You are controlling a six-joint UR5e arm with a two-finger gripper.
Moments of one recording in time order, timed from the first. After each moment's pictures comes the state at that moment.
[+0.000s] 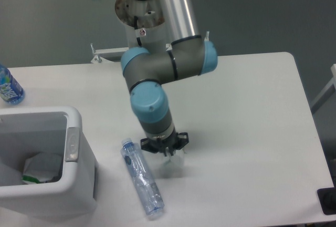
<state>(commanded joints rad) 2.32 -1.98 -1.61 -0.98 1.69 0.20</state>
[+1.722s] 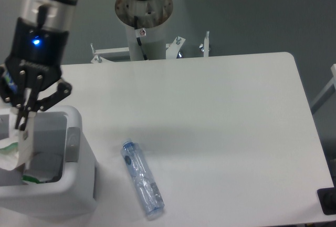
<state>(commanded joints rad) 2.06 -1.80 -1.33 -0.84 1.15 -0.09</state>
